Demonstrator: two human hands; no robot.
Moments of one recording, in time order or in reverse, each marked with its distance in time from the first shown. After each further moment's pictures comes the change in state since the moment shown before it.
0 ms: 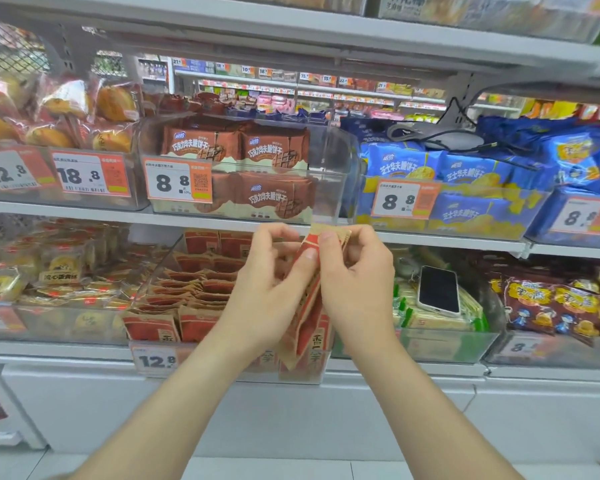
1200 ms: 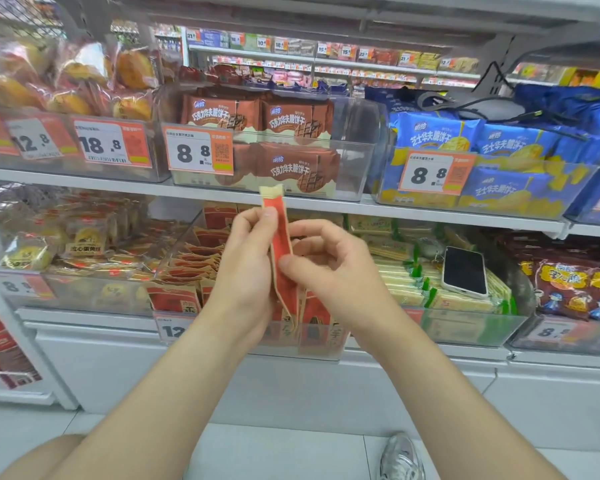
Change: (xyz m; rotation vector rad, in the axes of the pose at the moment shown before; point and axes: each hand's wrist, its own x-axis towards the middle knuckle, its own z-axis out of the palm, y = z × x) left_hand -0.010 0.002 -0.018 -0.645 0.205 -0.326; right_hand -0.022 0.005 0.010 0.190 -0.586 0.158
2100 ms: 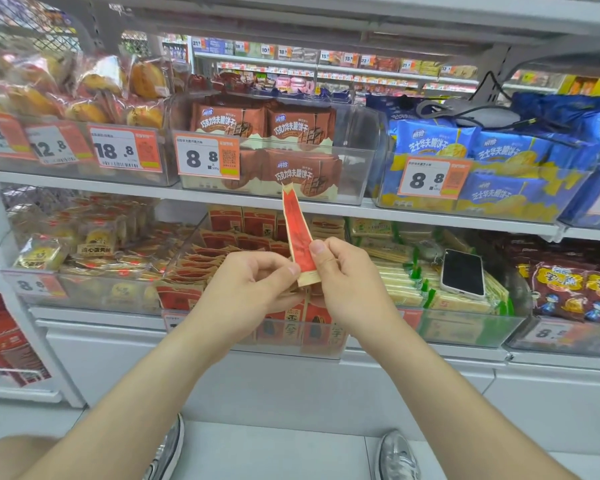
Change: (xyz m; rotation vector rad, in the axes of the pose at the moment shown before) left_hand -0.023 0.012 -0.032 0.552 -0.195 -0.049; right_hand 0.001 0.017 -0.001 -0.364 0.111 0.029
